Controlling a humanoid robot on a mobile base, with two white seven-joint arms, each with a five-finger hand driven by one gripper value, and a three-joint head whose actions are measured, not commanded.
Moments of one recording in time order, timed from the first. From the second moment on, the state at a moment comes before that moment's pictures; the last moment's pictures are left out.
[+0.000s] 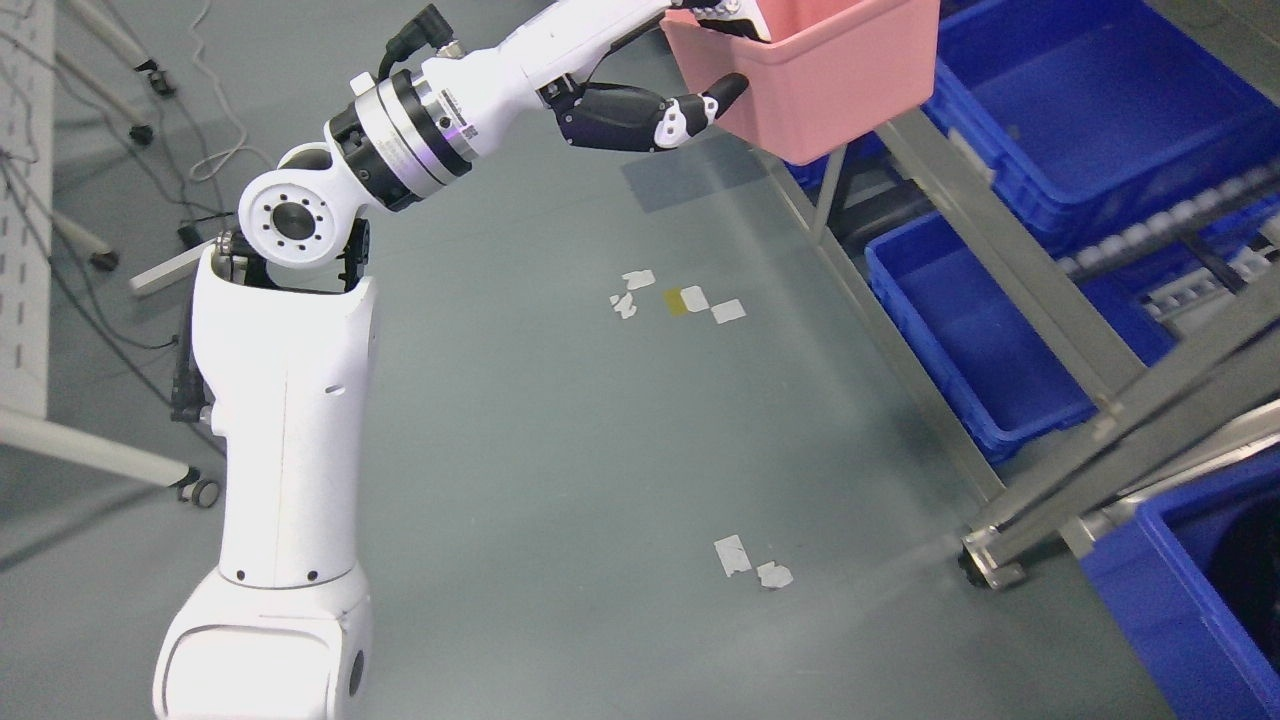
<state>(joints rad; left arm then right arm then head) -0.91 0.00 -0.13 -1.48 -0.16 -0.37 -0.89 0.00 0.00 -0.04 0.00 0.00 -0.05 -0.02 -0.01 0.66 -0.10</state>
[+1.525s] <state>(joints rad) -0.81 0.00 -0.07 -1.49 -0.16 -0.39 -0.89 0.00 0.00 -0.04 0.00 0.00 -0.05 -0.02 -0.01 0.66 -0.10</state>
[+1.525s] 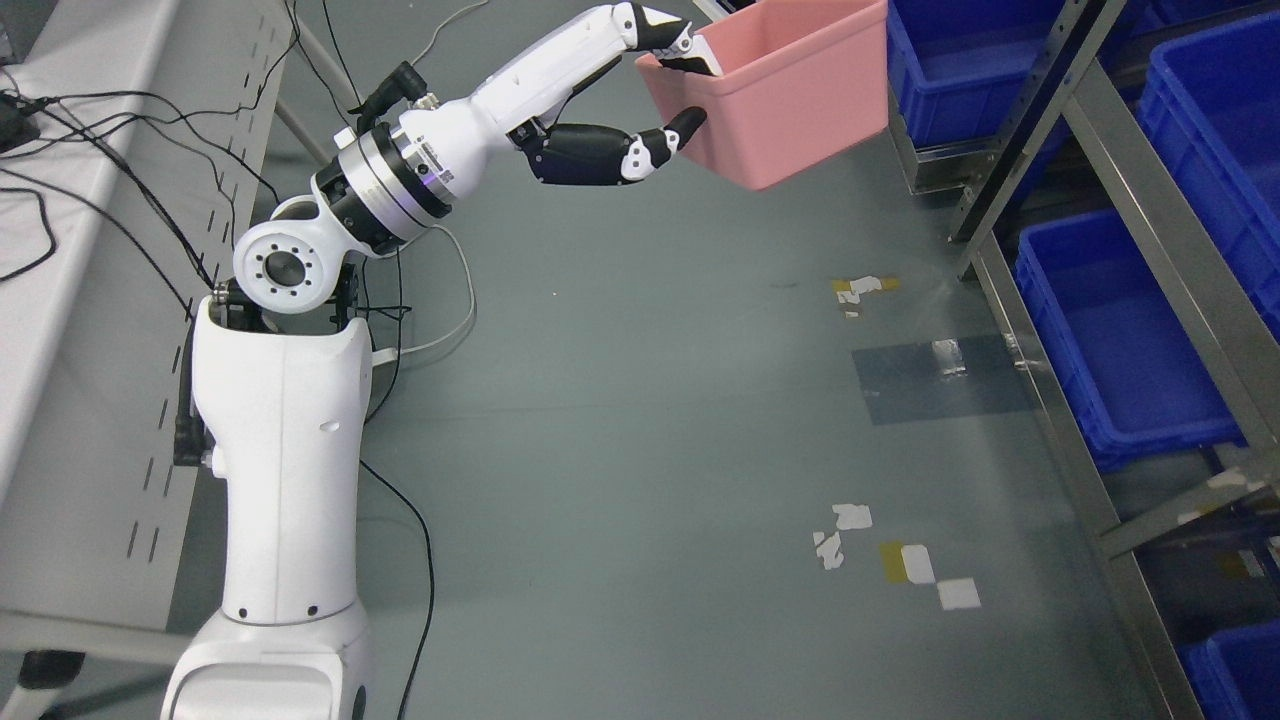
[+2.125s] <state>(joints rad) -0.78 0.00 -0.06 -1.49 -0.16 -0.40 -0.89 0.00 0.00 -0.04 0.00 0.00 -0.05 -0.02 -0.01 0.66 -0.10</state>
